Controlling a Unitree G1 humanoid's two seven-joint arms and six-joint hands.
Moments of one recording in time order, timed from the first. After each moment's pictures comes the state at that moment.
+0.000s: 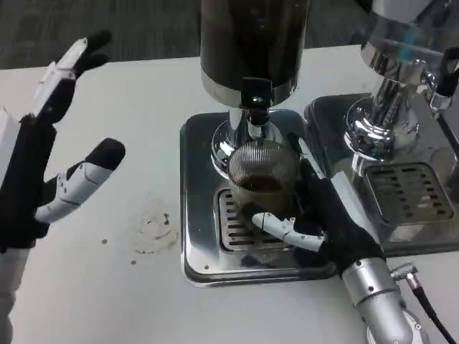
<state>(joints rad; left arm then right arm) -0.10 0.44 0.18 0.45 0.27 -1.03 0.10 -0.18 -0.11 0.23 0.51 -0.35 -0.36 -0.17</state>
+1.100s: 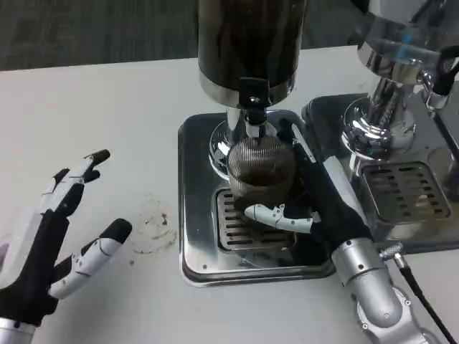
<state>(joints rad) 0.04 0.45 0.10 0.65 0.48 -0.97 0.30 -0.32 -0.08 0.21 0.69 -0.28 -0.41 -0.11</state>
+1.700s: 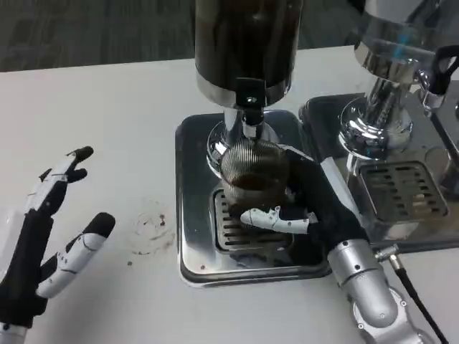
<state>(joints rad) 0.06 0.45 0.10 0.64 0.39 -0.97 0.29 -0.32 -0.06 0.21 0.71 -0.25 -0.42 -0.11</state>
